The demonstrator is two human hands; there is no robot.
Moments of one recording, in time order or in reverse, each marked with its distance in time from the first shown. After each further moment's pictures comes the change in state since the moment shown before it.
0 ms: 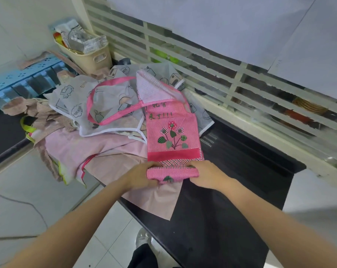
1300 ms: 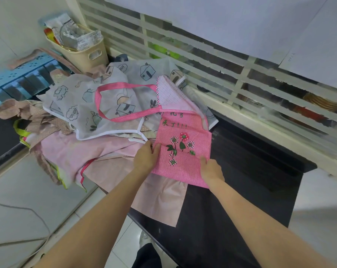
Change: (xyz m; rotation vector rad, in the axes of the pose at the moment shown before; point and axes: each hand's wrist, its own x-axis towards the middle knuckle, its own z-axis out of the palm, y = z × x) left_hand 0.059 0.017 -0.007 -0.107 0.544 -0.232; right_hand 0.040 0.004 0.029 0.412 0.306 0.770
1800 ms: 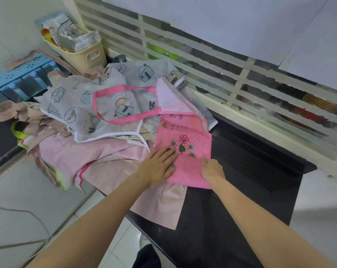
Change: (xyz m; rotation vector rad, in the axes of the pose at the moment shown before) left_hand -0.004 -0.017 0.016 0.684 -0.191 0.789; right_hand 0.003 -0.006 -0.011 0.002 -0.039 0.060
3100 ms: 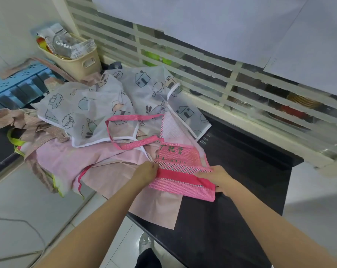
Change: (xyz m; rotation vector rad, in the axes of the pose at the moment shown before) left_hand -0.014 0.007 -0.022 -0.577 -0.240 -0.665; right_hand -0.025 0.027 -0.027 0.327 -0.298 0.077
